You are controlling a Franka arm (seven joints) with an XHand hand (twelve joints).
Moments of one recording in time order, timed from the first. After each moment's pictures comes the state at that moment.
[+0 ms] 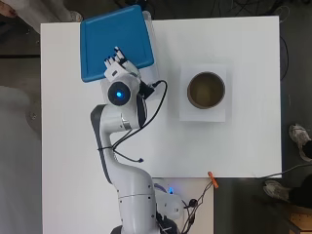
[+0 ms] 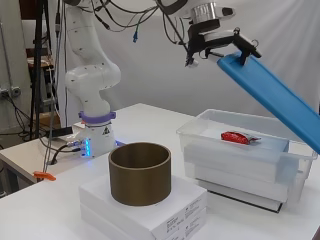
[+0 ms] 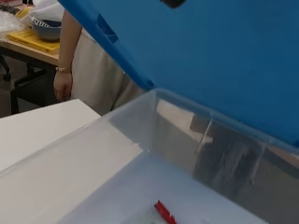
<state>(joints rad) 0.08 -0.28 0.07 -2.16 -0.08 2.20 -1.38</state>
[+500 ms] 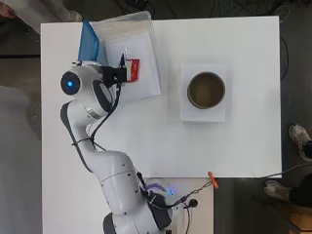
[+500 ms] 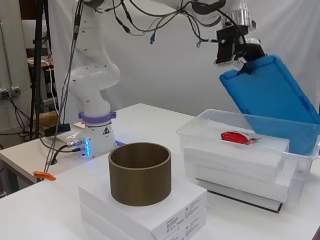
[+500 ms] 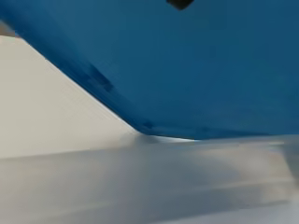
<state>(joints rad) 0.15 -0.05 0.24 -1.93 -0.30 2.08 -1.79</state>
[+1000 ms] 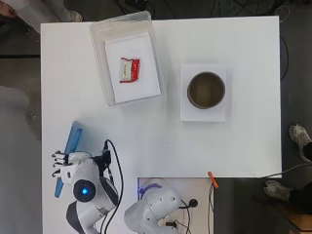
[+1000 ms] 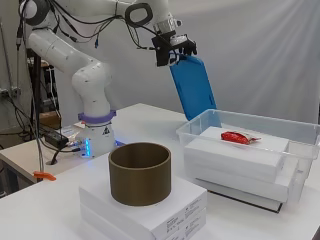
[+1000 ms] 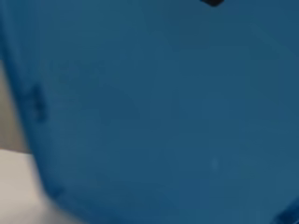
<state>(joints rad) 0.53 -0.97 0.30 -2.73 0.30 2.11 -1.81</state>
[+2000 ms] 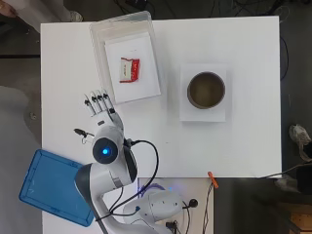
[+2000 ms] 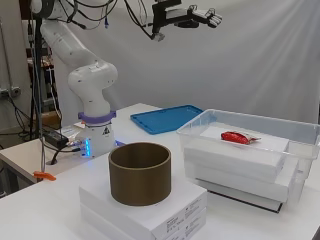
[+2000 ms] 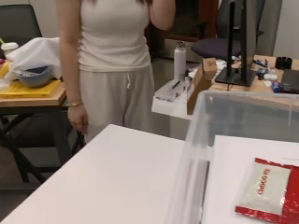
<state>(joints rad) 0.33 -0.77 0.04 -2.33 0.06 1.79 -0.90</state>
